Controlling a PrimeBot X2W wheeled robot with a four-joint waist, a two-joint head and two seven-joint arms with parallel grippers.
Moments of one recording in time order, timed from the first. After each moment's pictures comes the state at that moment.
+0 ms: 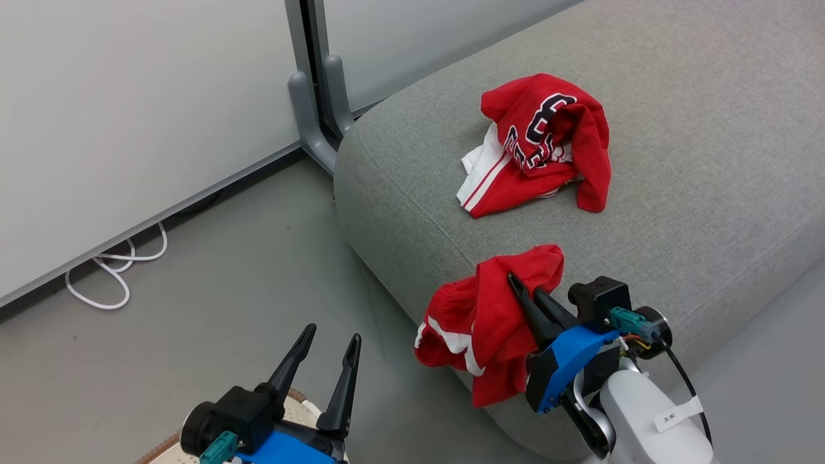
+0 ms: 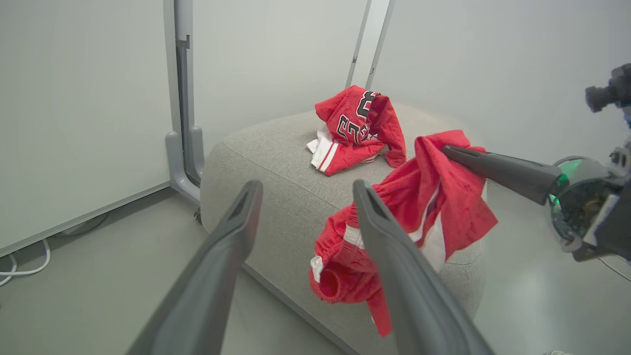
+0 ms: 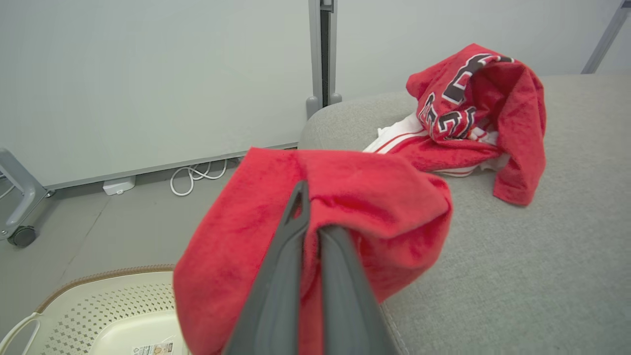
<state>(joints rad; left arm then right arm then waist) -0.04 0.16 -0.40 0.23 -0.38 -0.13 -0.26 -0.45 -0.05 0.36 0.67 0.23 0.13 -0.19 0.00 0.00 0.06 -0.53</state>
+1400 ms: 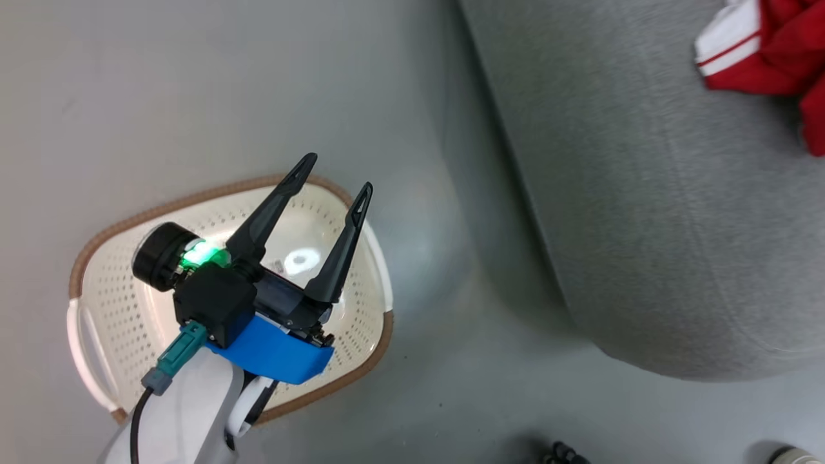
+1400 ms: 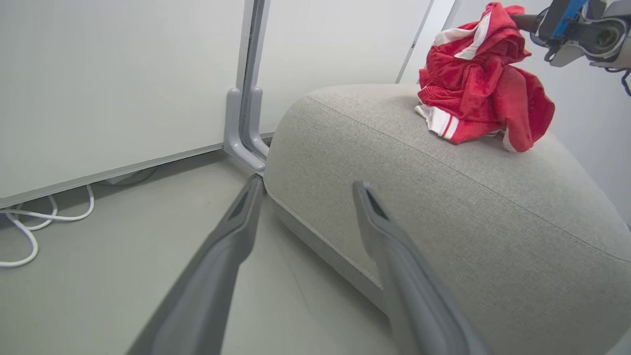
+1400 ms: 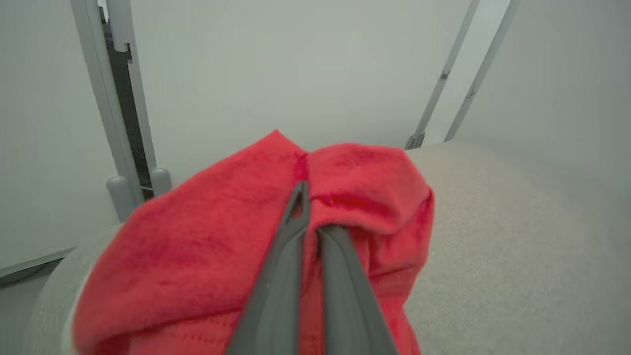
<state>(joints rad) -0.41 0.33 -0.52 0.05 -0.33 -0.13 -0.26 -1.11 -0.37 -0.40 0.78 0.08 0.13 -0.17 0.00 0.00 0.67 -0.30</state>
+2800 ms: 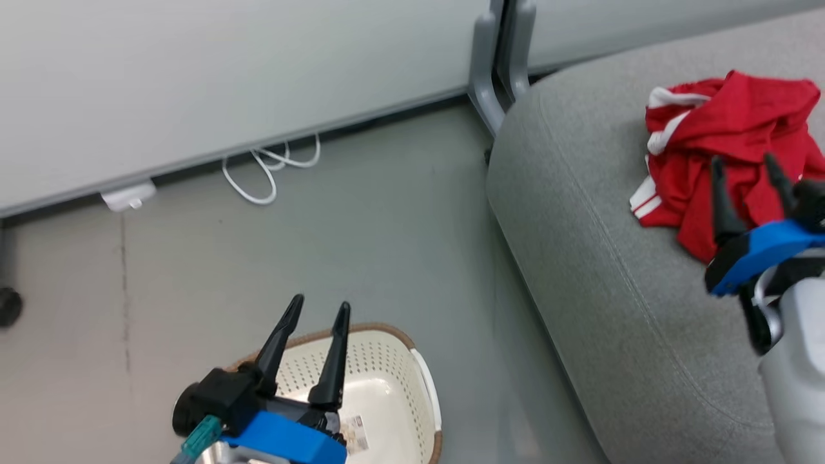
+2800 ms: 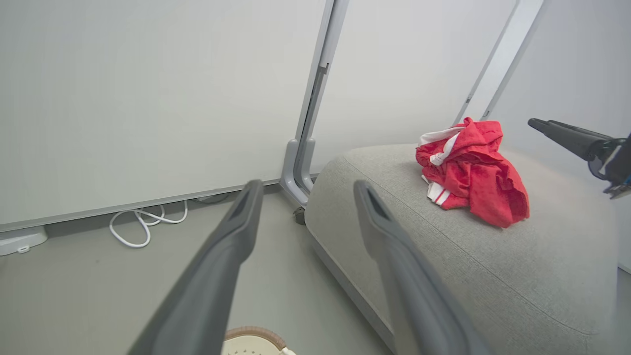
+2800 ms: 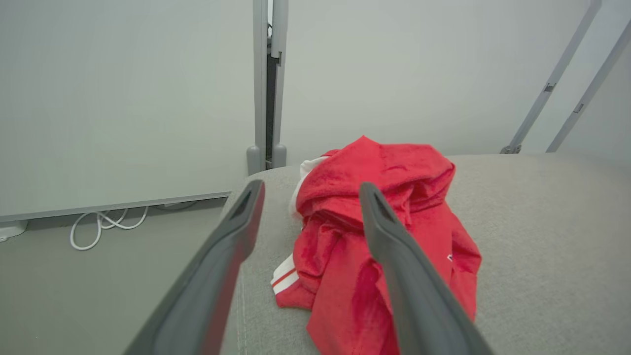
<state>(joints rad) -0.09 0.13 -0.36 0.18 -0.39 -0.13 -0.26 -0.68 -0.27 -0.11 0.84 0.05 0.13 -0.26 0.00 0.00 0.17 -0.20</state>
